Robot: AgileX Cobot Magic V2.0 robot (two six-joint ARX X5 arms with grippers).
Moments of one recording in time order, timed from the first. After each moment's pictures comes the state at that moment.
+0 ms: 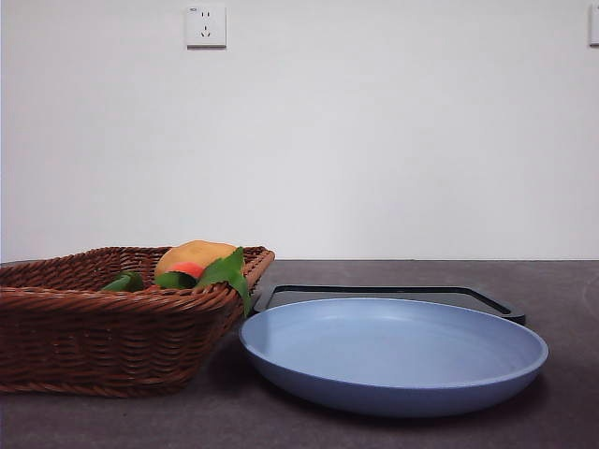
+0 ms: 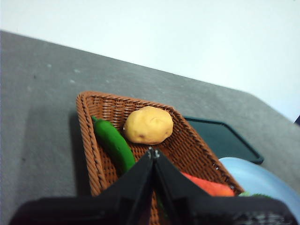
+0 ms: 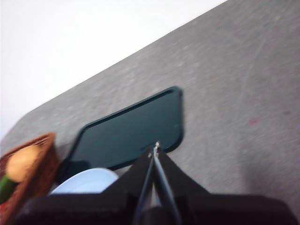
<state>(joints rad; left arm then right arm) -0.07 0.01 0.02 -0.09 0.35 -0.38 0.08 0.02 0.01 -0.15 -0.15 0.49</state>
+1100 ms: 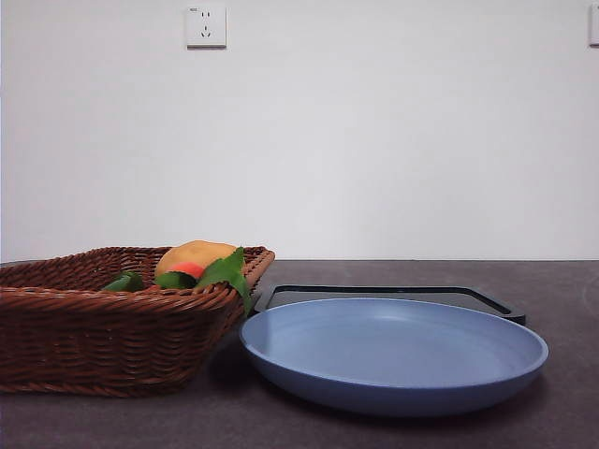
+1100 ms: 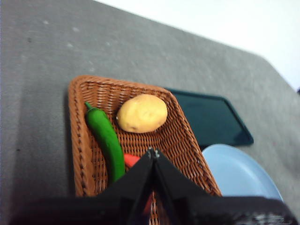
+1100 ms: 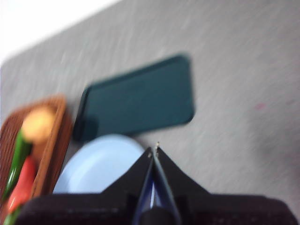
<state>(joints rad) -0.07 0.60 0.53 -0.34 0.40 -0.30 0.08 0.56 0.61 -0.59 -0.25 0.37</state>
